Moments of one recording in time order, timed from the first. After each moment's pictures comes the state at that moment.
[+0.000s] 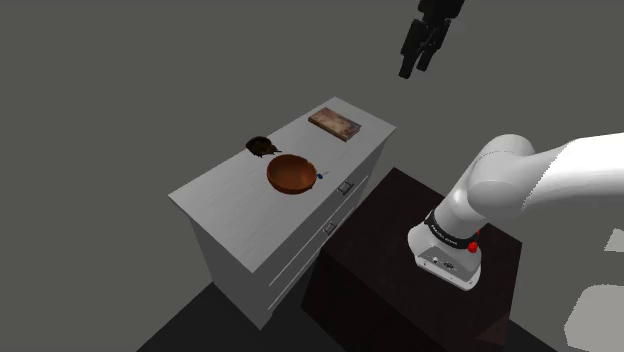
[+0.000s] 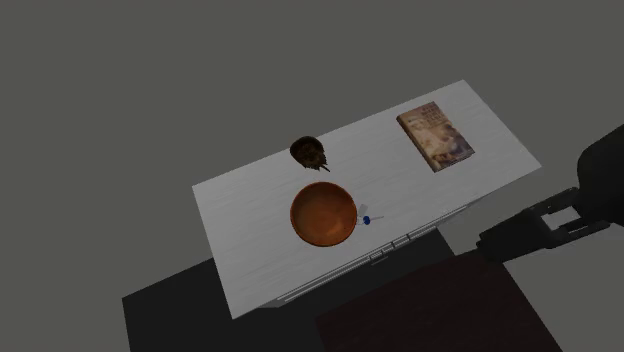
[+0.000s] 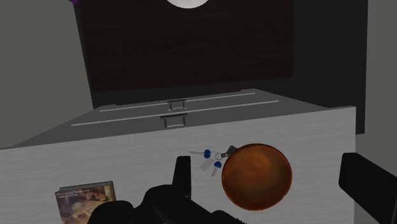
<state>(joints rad) 0.02 -0.83 -0.02 -2.30 0.05 1.42 0.07</state>
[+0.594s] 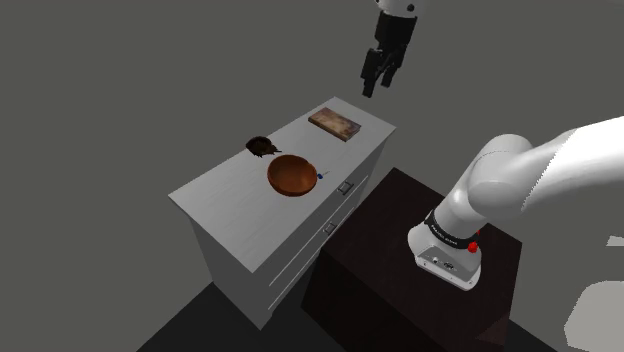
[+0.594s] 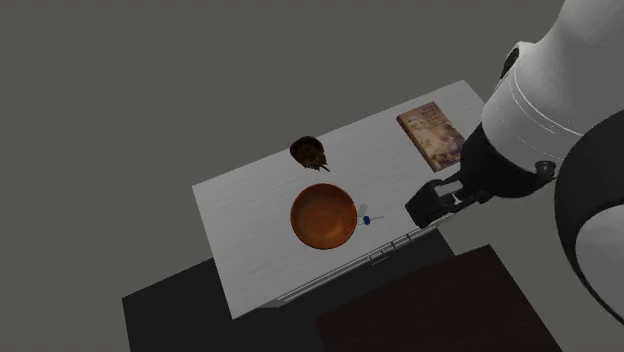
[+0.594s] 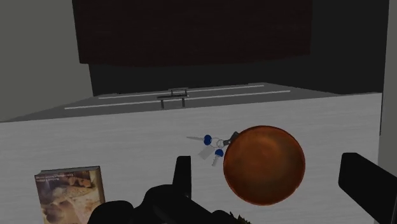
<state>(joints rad) 0.04 -0.66 0.02 -2.37 0.04 1.65 0.07</state>
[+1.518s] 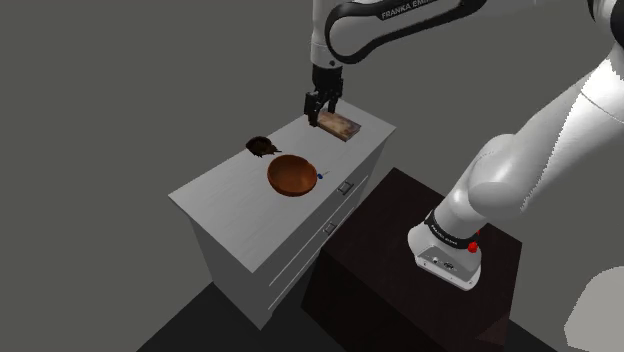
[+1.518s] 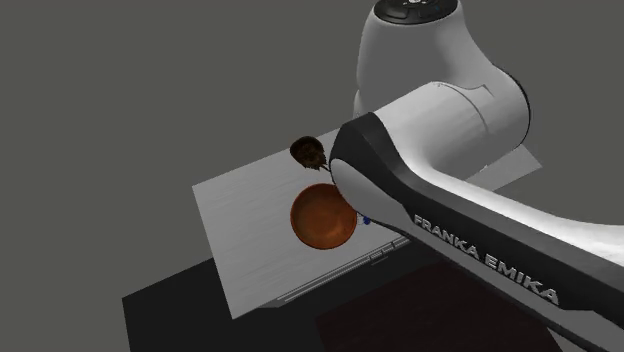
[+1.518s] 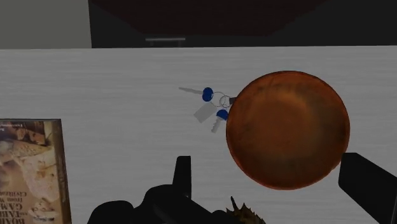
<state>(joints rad) 0.05 -0.19 0.08 -2.31 -0.03 2.04 0.10</state>
